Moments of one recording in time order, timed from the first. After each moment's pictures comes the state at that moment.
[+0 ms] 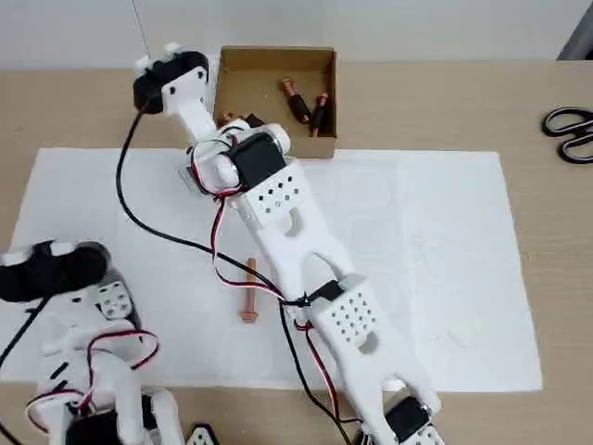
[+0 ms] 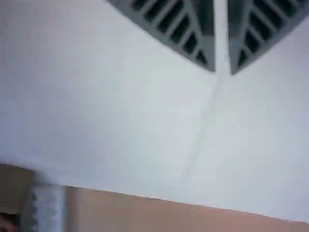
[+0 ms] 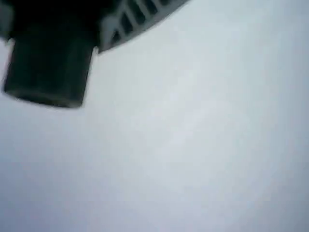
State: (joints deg) left arm -20.6 -98.6 64.4 70.2 2.7; right arm -40.3 49.3 -84.2 97.4 2.0
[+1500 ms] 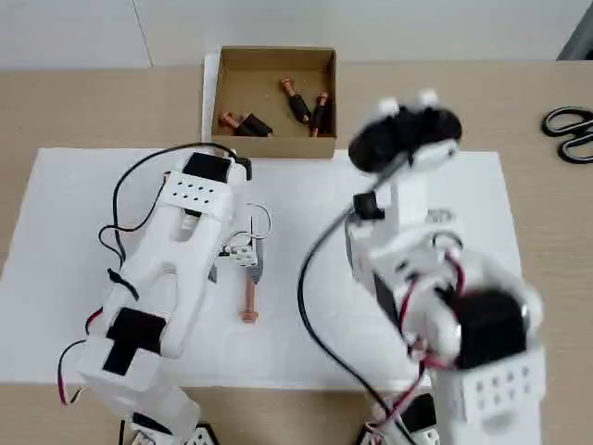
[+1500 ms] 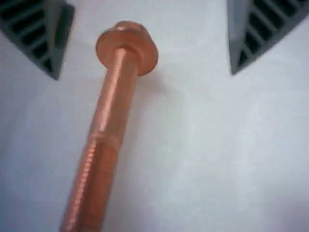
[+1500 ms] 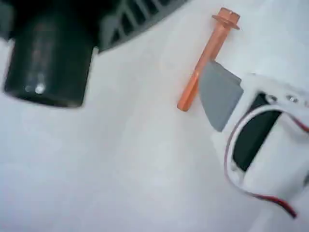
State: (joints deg) left arm 11.3 10.9 5.1 99.3 25.0; right arm -20.4 -53.1 19.2 83.7 -5.5
